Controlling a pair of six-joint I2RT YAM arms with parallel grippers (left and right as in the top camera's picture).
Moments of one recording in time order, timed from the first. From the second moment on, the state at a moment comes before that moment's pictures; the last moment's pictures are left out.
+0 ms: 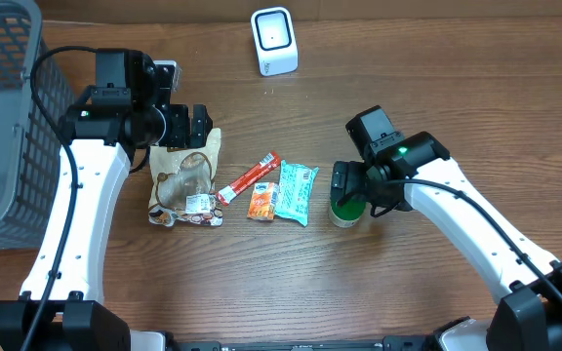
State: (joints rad) left arm -0.03 1.57 1.42 -0.89 0.19 0.00; right arm 0.44 1.58 1.19 -1.01 0.02 0.59
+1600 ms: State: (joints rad) left arm -0.03 1.57 1.42 -0.89 0.19 0.00; right arm 0.57 1.80 1.18 -0.97 0.13 0.59
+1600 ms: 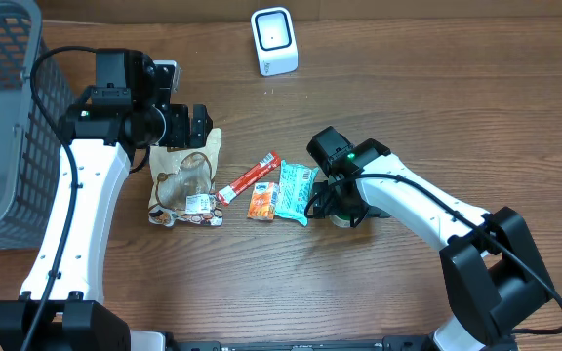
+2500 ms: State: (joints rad) left arm -0.03 1.57 1.42 -0.89 0.19 0.00; right arm 0.57 1.80 1.13 -0.90 0.13 0.59
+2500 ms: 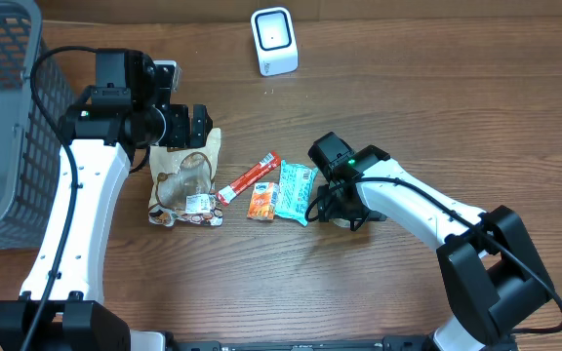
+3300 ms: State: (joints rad) left arm -0.03 1.57 1.42 -0.89 0.19 0.00; right arm 0.56 1.80 1.17 -0.97 0.13 0.59
